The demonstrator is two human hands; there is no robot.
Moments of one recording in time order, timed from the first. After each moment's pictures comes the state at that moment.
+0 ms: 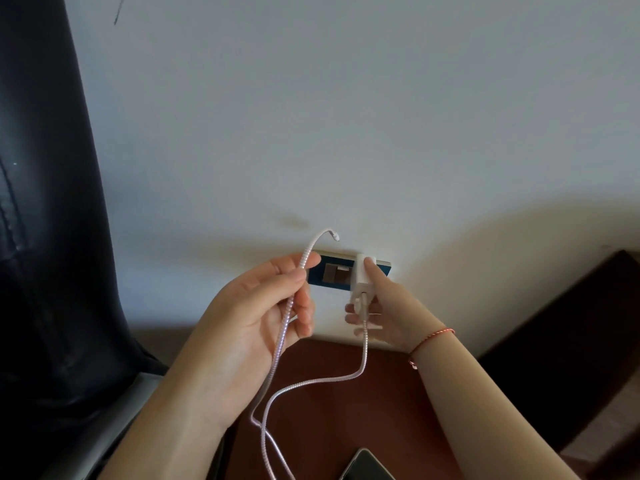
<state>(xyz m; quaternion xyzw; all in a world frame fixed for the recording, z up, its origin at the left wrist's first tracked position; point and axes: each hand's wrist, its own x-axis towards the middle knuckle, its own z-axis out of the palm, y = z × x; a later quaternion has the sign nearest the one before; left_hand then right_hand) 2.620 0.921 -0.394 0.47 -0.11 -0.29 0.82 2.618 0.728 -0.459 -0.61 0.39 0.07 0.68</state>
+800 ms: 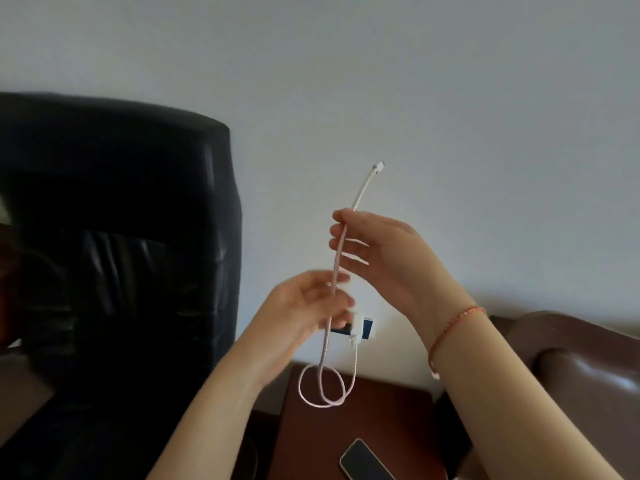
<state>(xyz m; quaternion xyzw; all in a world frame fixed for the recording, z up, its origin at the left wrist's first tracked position) 2.489 1.003 -0.166 0.57 -0.25 -0.21 0.75 2.475 0.864 -0.107 -0.61 0.02 -0.08 0.79</state>
